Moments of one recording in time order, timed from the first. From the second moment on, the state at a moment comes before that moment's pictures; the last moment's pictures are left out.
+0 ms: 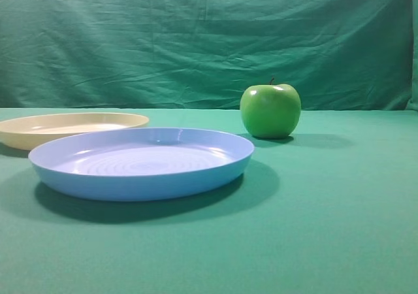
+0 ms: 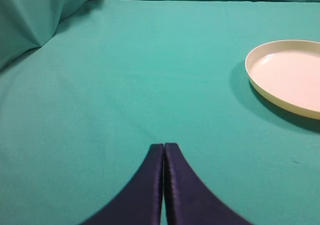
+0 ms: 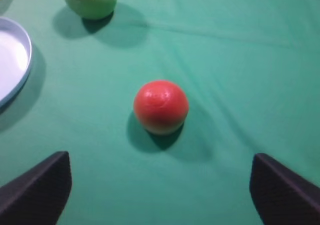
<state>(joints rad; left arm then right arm) 0.05 -0.02 0.01 0.33 0.38 -0.33 0.12 0.51 -0.46 0.16 0.82 -0.24</state>
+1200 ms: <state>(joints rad) 0.05 -0.02 0.01 0.33 0.38 -0.33 0.19 1.50 -0.65 0.16 0.47 -0.25</state>
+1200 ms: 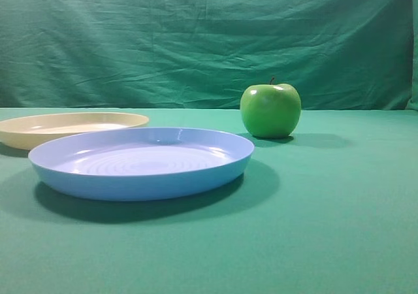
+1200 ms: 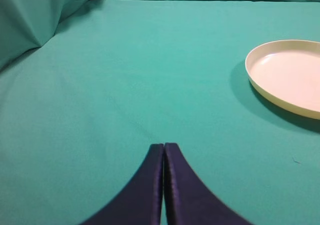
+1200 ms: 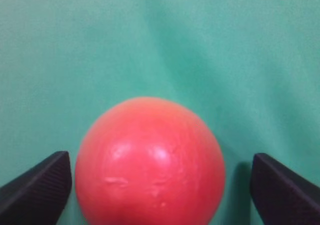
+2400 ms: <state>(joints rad) 0.05 -0.02 0.01 0.33 0.38 -0.33 0.49 1.67 -1.39 0.20 0.75 -0.29</state>
